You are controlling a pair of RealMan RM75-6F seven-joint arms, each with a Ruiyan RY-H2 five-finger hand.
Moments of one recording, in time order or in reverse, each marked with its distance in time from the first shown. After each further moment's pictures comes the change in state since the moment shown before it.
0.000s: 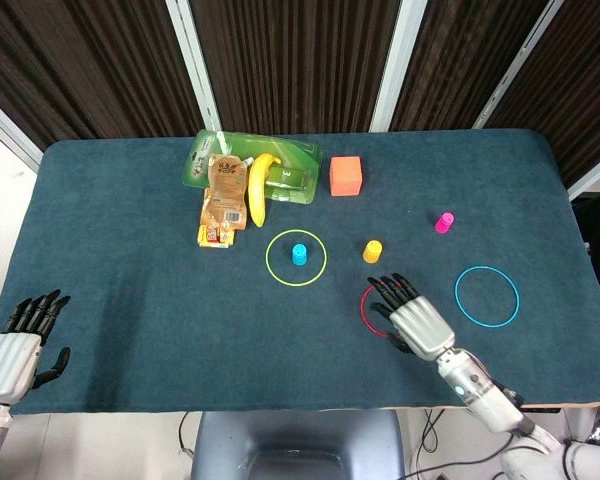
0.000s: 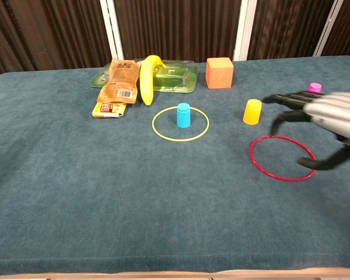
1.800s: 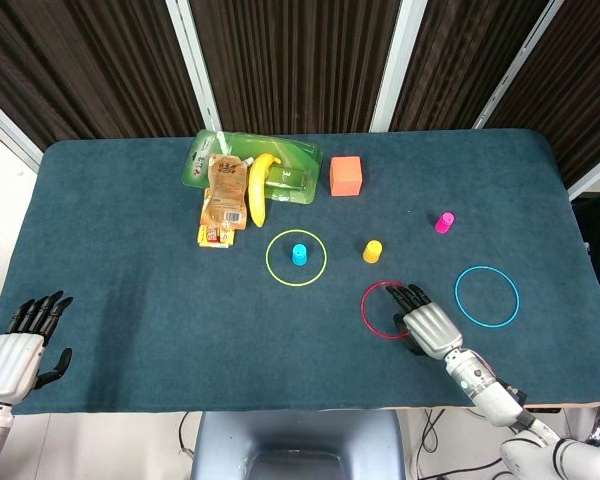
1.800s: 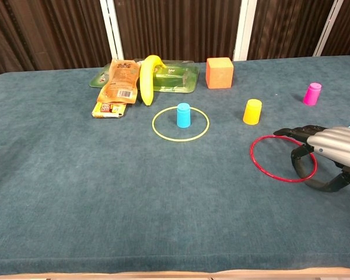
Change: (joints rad) left arm -0.004 0.002 0.004 0.003 -0.004 -0.010 -0.003; right arm -0.018 -0.131 0.025 0.281 0.011 -0.172 0.148
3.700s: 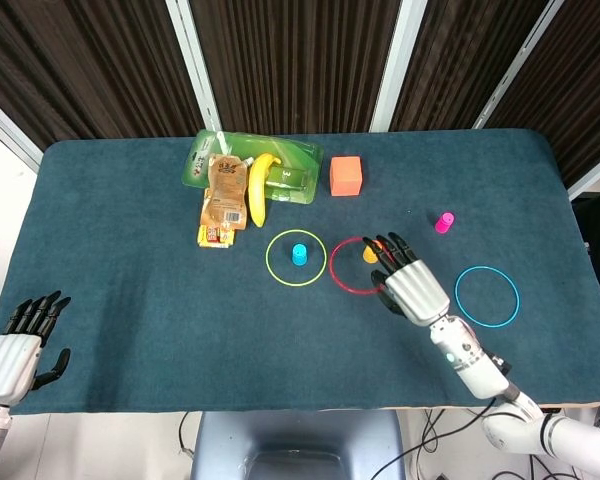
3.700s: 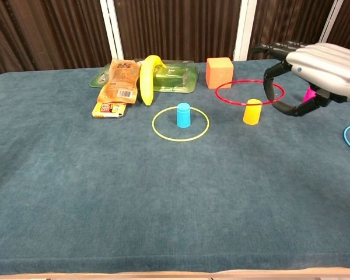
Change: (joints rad) left arm 0.003 0.002 0.000 0.000 0.002 0.004 -0.006; right arm 0.087 0.030 0.175 -0.089 -0.054 0.169 -0.092
